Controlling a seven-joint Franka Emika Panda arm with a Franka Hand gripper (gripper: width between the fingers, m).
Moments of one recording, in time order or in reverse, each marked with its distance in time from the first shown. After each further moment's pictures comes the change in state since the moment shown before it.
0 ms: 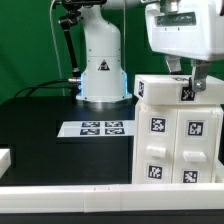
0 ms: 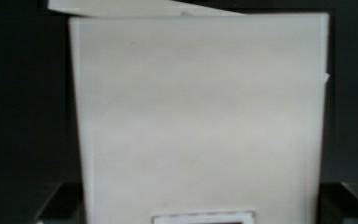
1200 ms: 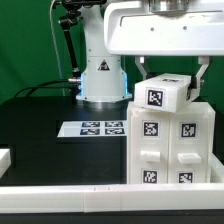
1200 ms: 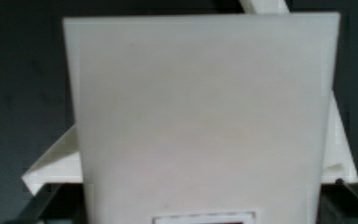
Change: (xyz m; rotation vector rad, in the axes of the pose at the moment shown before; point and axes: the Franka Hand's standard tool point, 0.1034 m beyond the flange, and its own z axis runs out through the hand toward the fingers) arm 0.018 0.006 -0.002 -0.064 0.027 -0.840
